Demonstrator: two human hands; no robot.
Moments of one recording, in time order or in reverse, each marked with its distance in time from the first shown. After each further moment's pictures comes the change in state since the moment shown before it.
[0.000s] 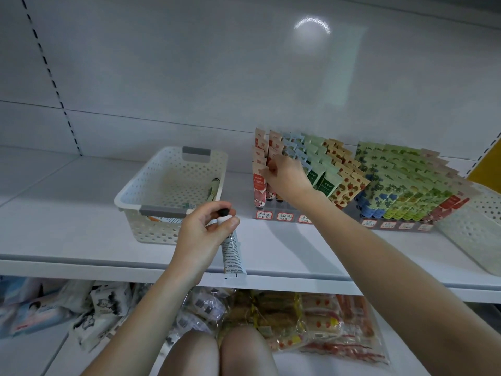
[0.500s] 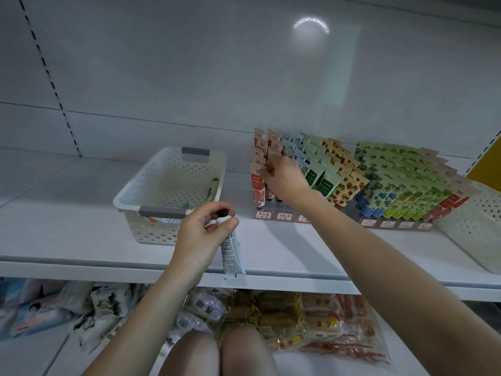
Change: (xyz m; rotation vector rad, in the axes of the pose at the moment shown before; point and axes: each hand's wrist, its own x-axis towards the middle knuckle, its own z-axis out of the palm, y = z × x) left_hand -0.002 0.002 -0.001 0.040 0.001 -0.017; right_hand -0.001 -0.003 0.001 -0.028 0.003 -0.054
